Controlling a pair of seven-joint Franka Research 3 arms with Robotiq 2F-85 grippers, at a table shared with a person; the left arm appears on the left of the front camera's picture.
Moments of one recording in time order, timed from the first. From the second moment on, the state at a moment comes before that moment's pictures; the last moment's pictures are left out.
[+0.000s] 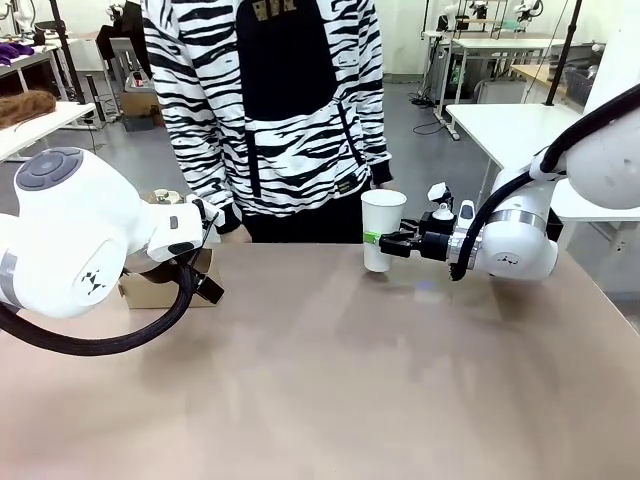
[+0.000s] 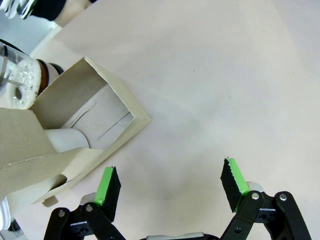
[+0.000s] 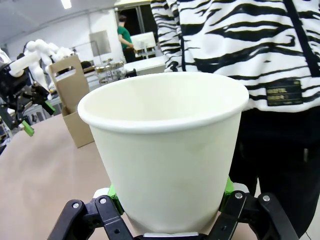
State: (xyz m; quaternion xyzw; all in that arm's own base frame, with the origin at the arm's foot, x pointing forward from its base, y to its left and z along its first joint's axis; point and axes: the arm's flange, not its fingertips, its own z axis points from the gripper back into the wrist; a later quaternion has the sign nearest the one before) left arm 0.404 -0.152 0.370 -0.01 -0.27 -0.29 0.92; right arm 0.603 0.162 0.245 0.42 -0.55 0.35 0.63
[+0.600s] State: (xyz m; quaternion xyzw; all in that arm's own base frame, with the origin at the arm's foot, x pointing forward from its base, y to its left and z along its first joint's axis) left arm 0.404 -0.152 0.370 -0.01 -0.27 -0.29 0.92; right arm 0.603 0.162 0.245 0.42 -0.55 0.35 0.63
